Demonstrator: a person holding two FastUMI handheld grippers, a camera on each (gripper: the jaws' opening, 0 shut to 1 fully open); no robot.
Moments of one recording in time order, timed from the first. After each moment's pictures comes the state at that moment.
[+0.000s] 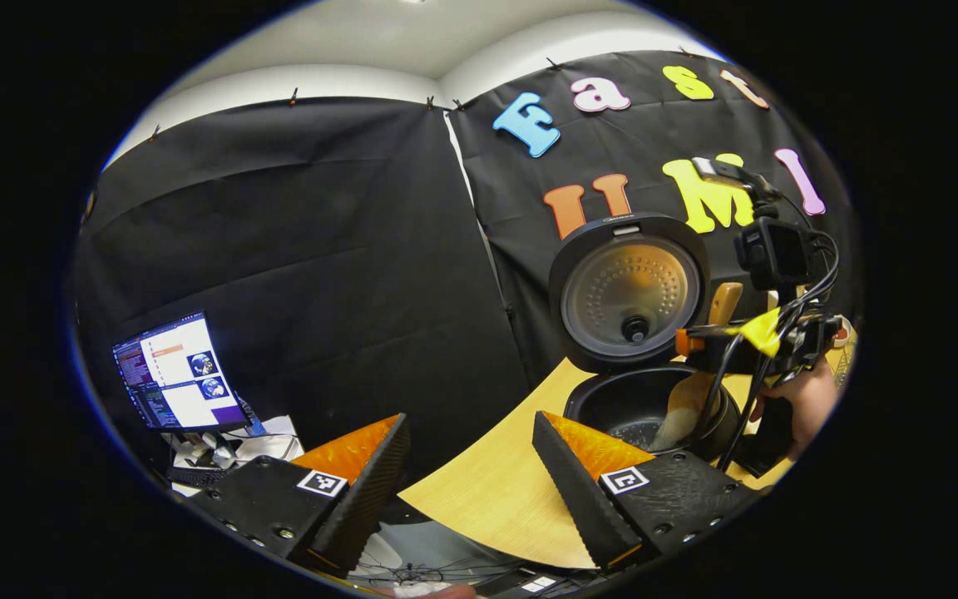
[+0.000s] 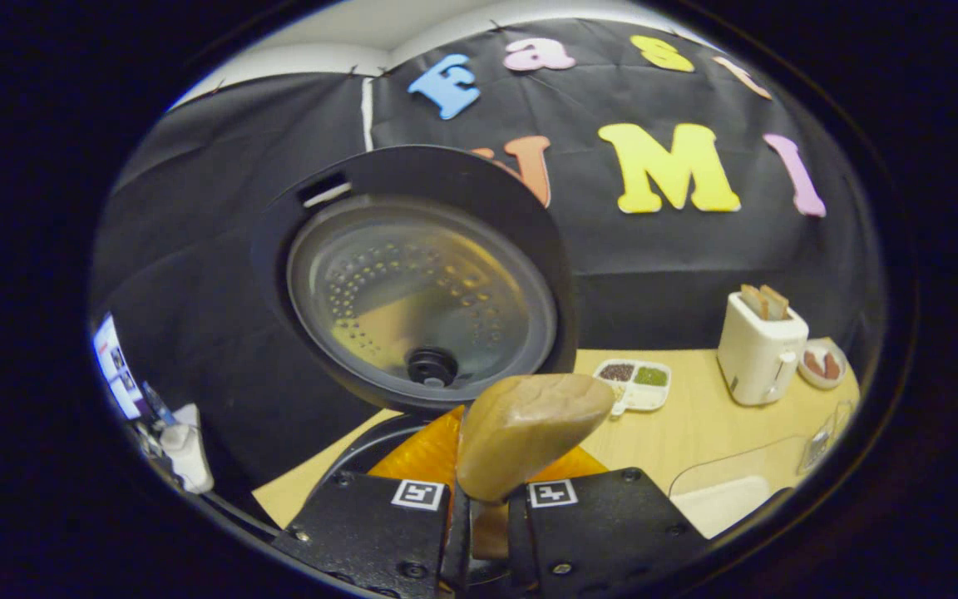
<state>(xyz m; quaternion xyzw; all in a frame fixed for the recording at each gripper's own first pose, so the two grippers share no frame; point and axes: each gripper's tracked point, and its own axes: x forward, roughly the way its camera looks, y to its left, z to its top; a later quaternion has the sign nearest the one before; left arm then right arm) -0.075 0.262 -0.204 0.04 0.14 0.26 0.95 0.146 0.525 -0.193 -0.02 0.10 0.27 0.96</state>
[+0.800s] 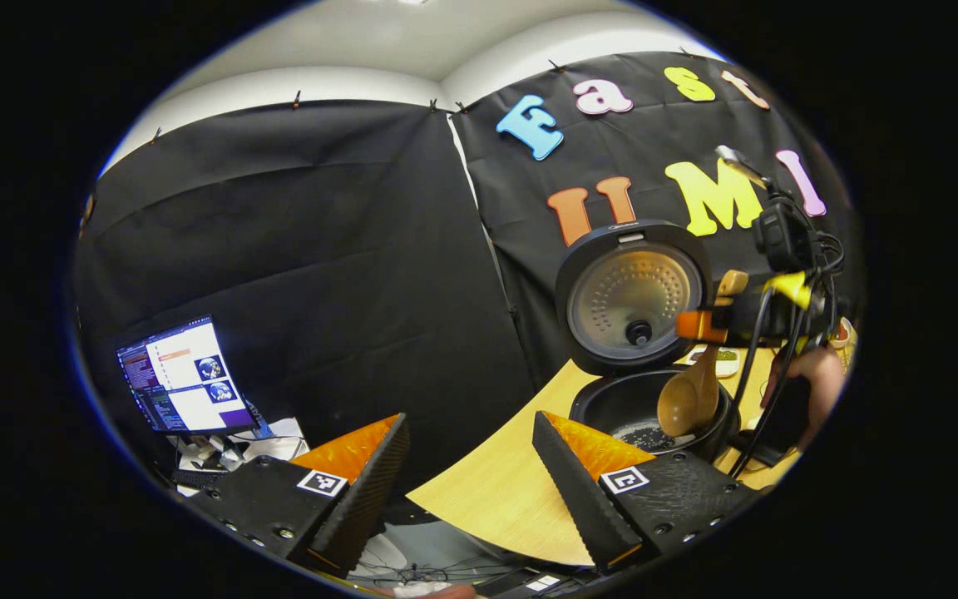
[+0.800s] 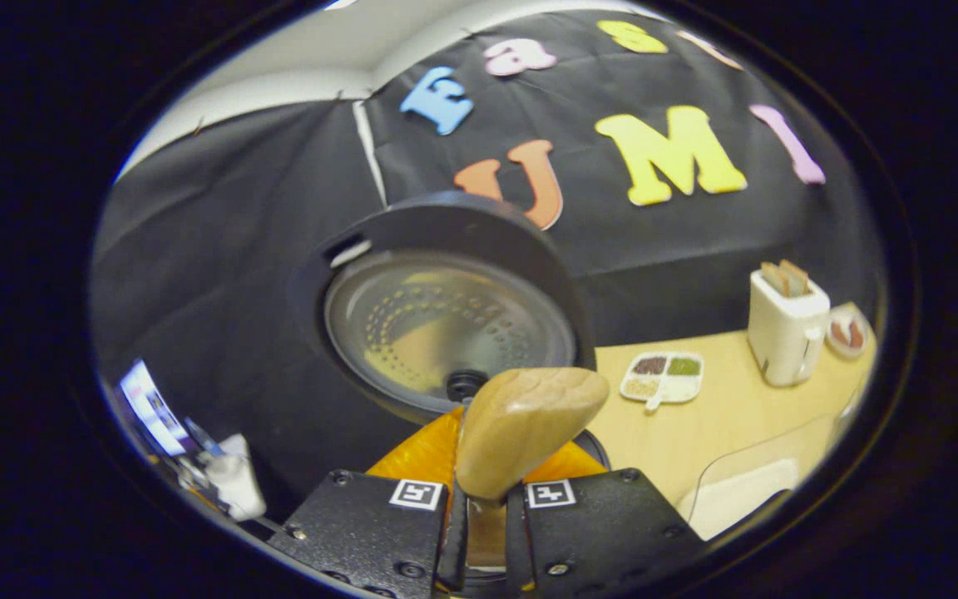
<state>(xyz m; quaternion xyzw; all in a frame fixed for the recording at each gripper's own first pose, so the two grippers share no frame) -0.080 0.260 -0.189 0.05 0.14 0.26 0.95 0.137 0.512 -0.160 0.18 0.14 0.31 0.92</state>
